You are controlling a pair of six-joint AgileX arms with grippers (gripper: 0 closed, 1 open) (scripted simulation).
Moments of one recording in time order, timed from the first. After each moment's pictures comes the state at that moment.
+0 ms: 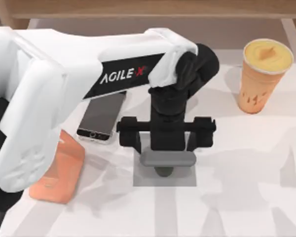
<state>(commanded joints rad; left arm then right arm) -0.77 2.28 1.78 -1.07 -0.01 2.41 0.00 0.00 0.00 0.00 0.00 0.00</state>
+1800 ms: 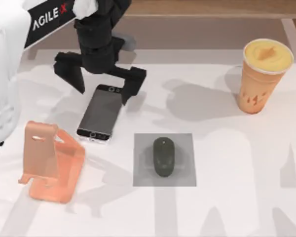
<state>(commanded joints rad) -0.41 2.38 2.11 -1.30 0.00 -0.04 0.00 0.00 0.00 0.00 0.00 0.00</state>
